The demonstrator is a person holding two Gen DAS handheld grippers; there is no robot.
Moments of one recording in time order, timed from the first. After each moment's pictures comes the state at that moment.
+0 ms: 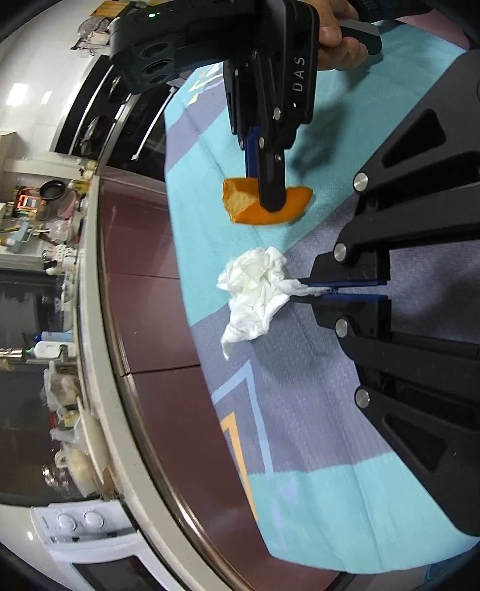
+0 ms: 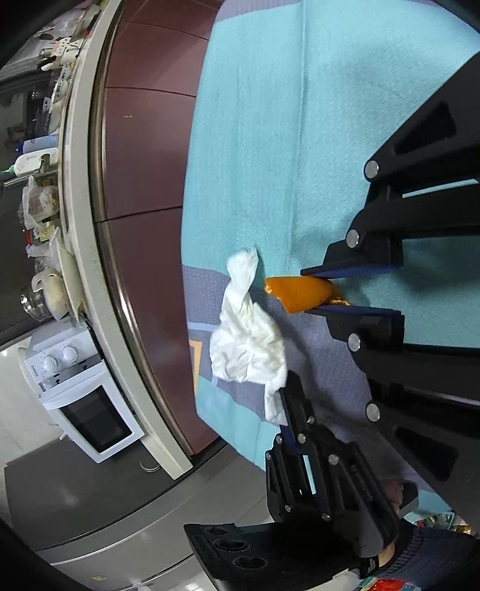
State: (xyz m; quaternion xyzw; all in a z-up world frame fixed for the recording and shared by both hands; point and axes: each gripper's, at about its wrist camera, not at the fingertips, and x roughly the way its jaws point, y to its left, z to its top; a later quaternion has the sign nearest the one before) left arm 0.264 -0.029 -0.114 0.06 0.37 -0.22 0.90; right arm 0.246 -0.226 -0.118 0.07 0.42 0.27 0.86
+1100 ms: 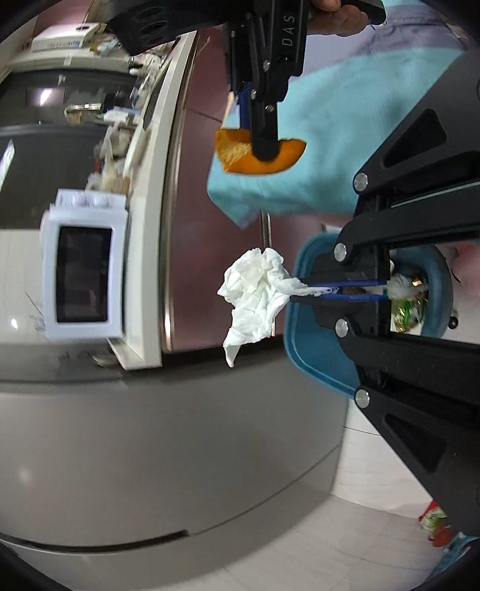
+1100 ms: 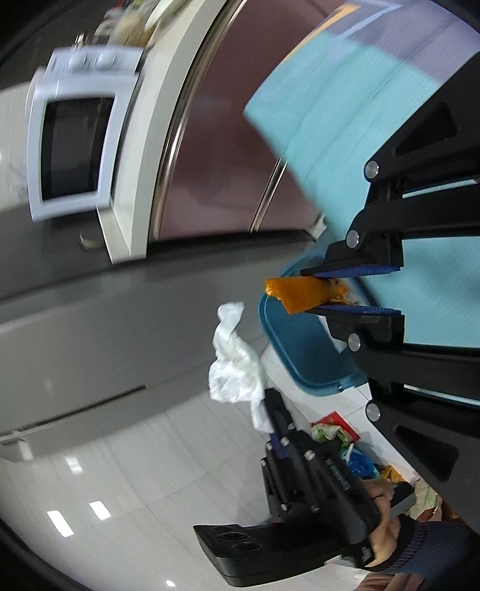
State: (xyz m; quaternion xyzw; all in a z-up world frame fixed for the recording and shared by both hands) left arm 0.047 0.355 -0.055 -0.05 0.32 0.15 0.93; right arm 0.172 0.167 -0.039 -0.10 0.38 0.52 0.76
